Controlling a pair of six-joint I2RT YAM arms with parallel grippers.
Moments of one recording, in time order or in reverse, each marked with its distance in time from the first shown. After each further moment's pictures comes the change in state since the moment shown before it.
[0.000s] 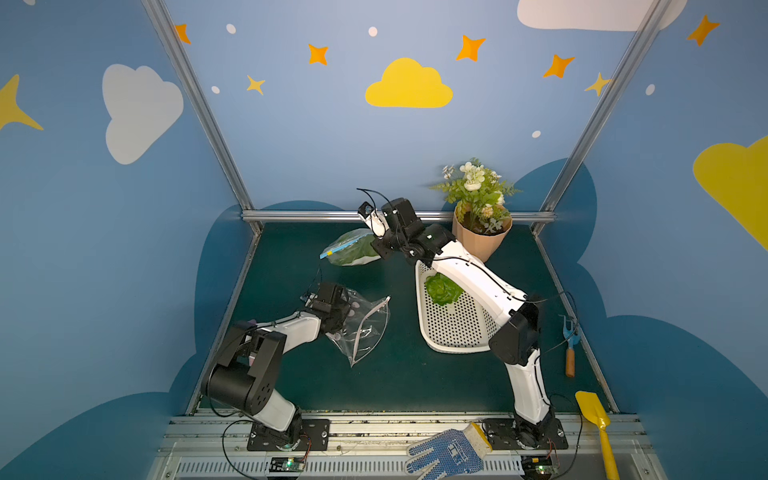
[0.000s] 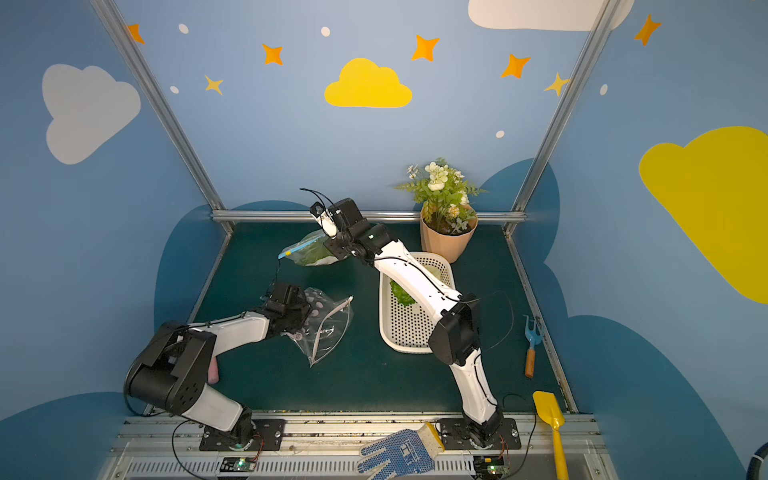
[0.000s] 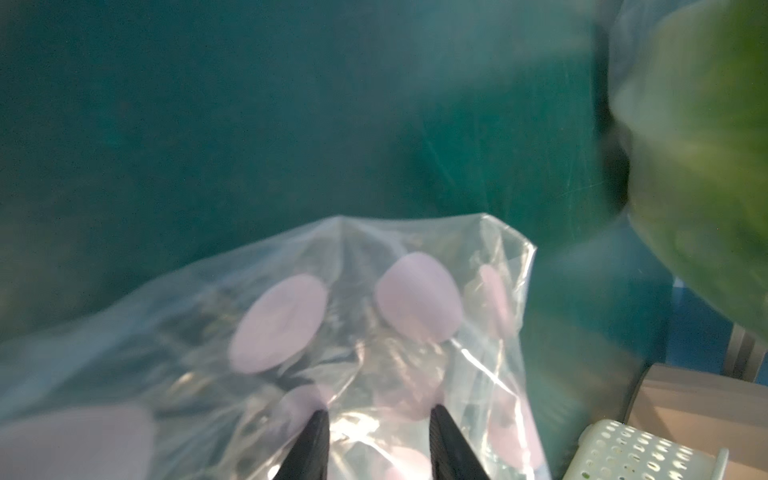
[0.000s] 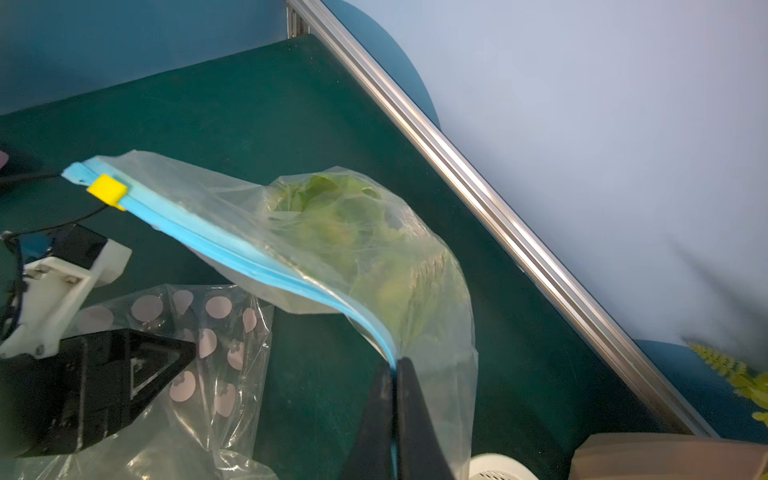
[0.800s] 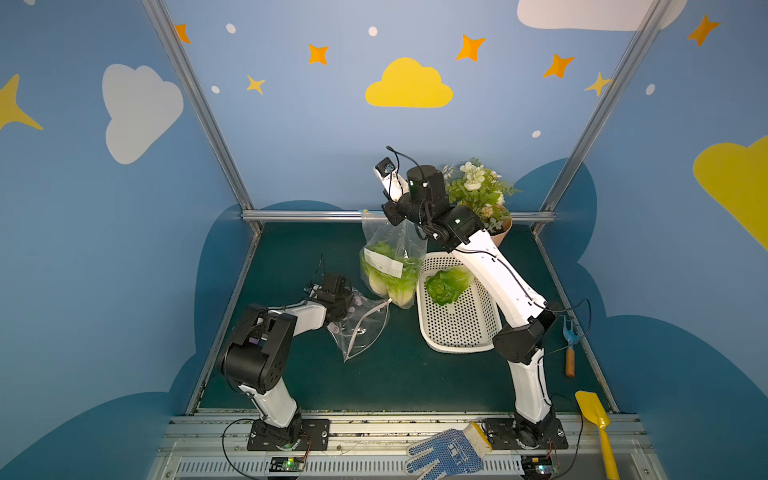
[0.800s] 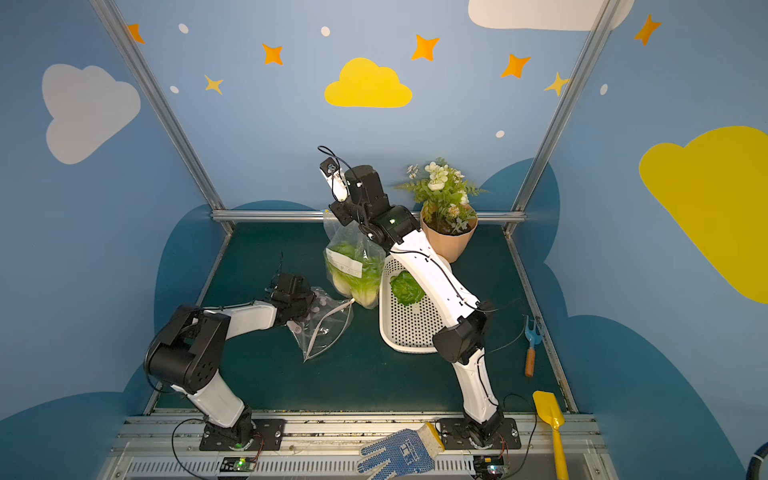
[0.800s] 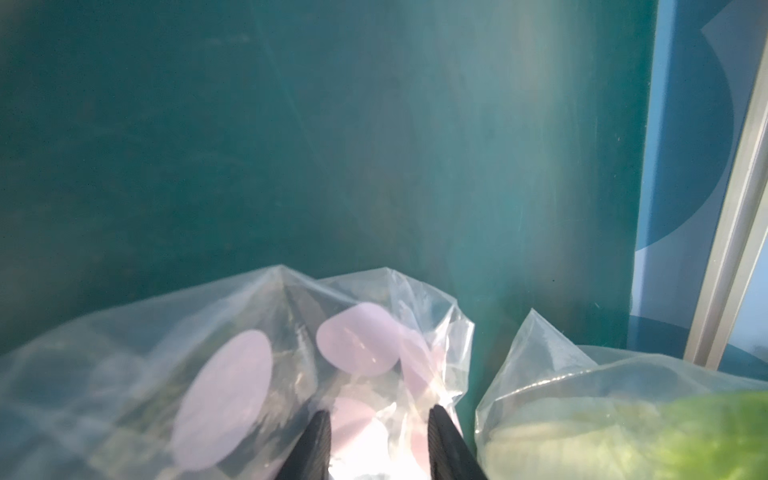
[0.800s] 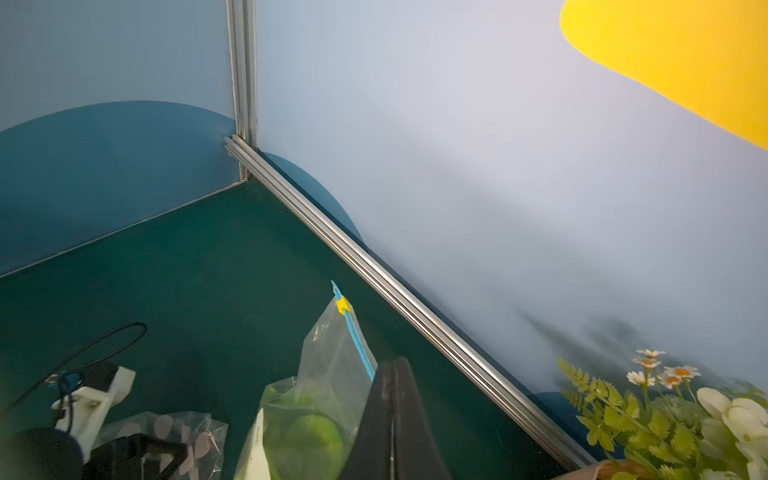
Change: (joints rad) left arm 0.013 0.121 0.098 0.076 -0.002 -0.045; right arm -0.037 -0.021 0.252 0.039 0.023 0.000
